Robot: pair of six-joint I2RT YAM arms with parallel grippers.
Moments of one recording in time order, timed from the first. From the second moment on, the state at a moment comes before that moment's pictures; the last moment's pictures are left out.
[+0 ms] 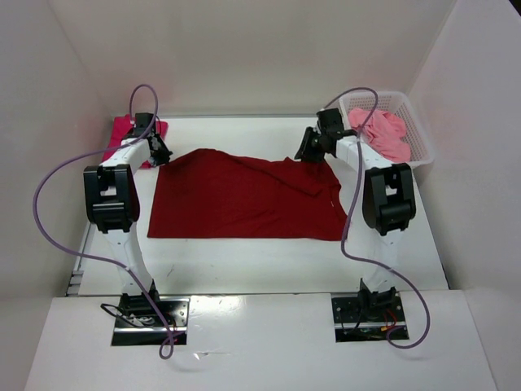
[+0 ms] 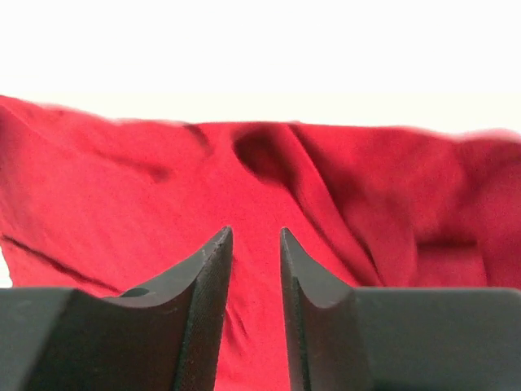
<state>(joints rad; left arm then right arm) 0.11 2.09 1.60 -0.43 -0.07 -0.48 0.21 2.01 1.55 -0.41 -0.23 0.50</state>
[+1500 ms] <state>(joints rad) 0.11 1.96 1.51 -0.43 -0.08 -0.48 0.31 1.88 1.48 -0.46 -0.20 0.48</state>
